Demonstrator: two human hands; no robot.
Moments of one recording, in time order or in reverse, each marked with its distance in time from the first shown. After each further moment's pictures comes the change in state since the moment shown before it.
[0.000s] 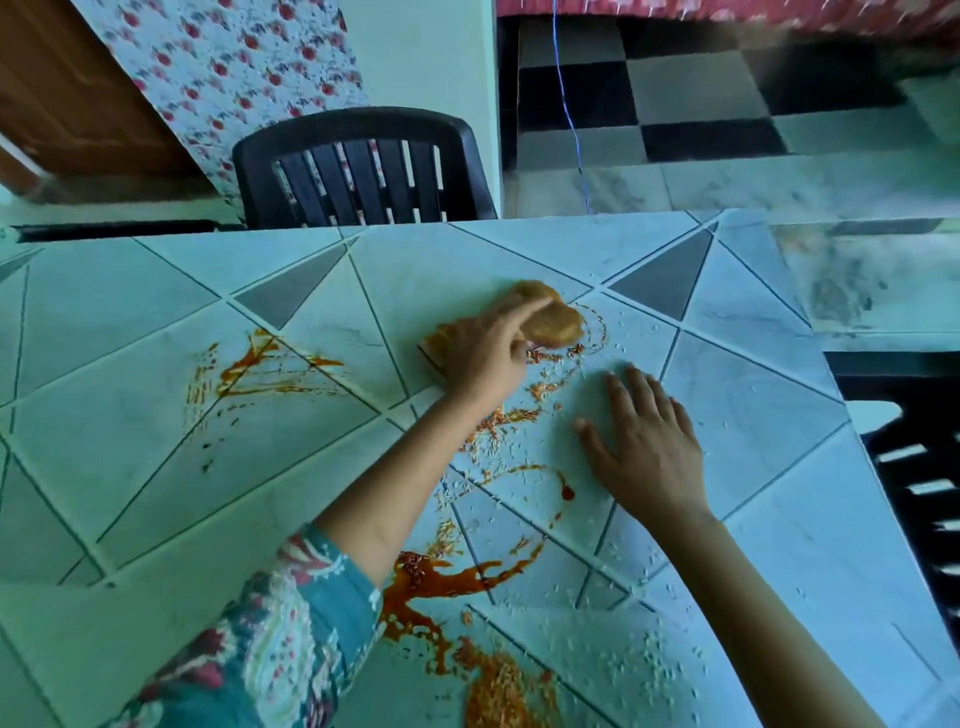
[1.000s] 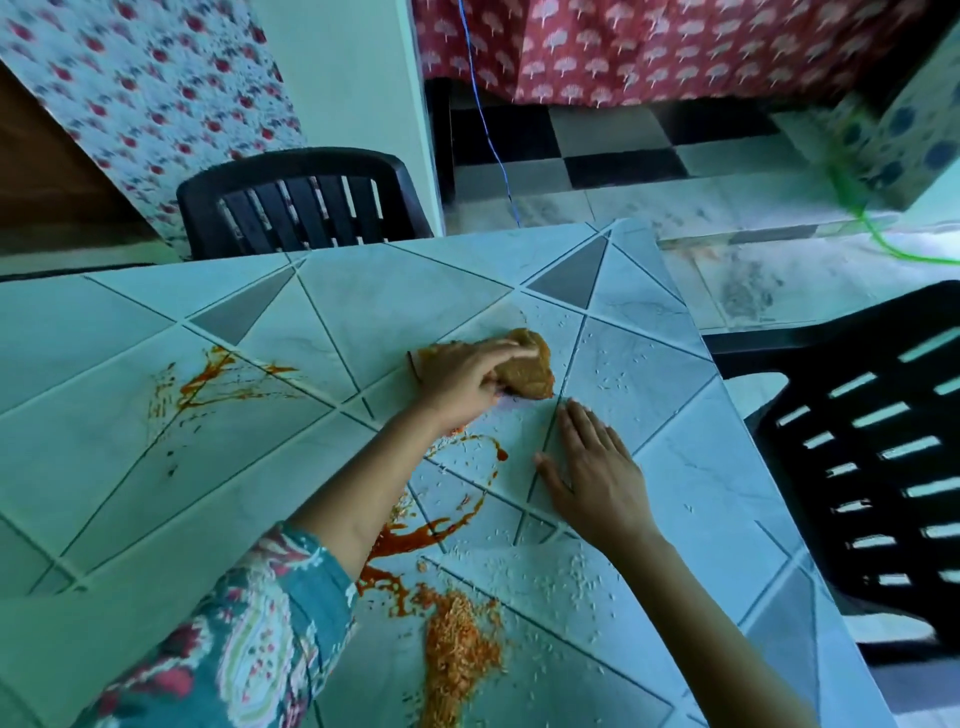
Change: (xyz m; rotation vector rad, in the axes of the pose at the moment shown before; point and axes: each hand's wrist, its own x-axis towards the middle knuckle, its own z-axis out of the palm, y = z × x) left_hand -0.033 0.022 0.011 -0.026 -0.361 0.217; right_hand -0.076 0.021 0.000 0.042 0.012 -0.053
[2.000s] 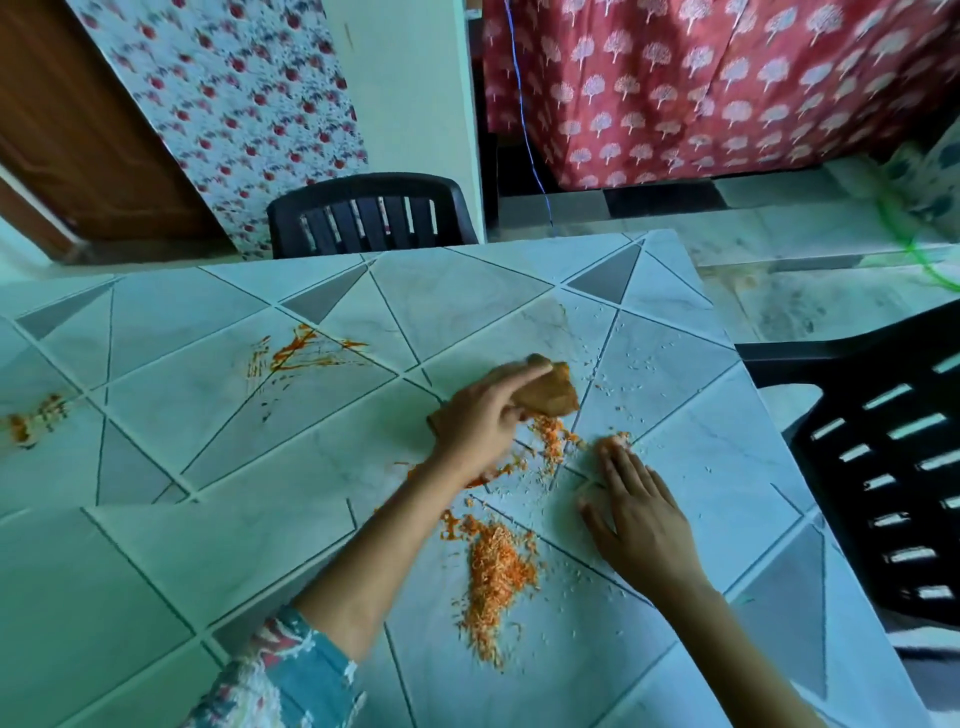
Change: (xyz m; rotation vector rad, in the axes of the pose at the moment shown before) left_hand -0.115 0.077 -0.011 0.037 0.282 -0.109; right_hand -0.086 -0.006 0.009 -0.007 0.010 -0.012
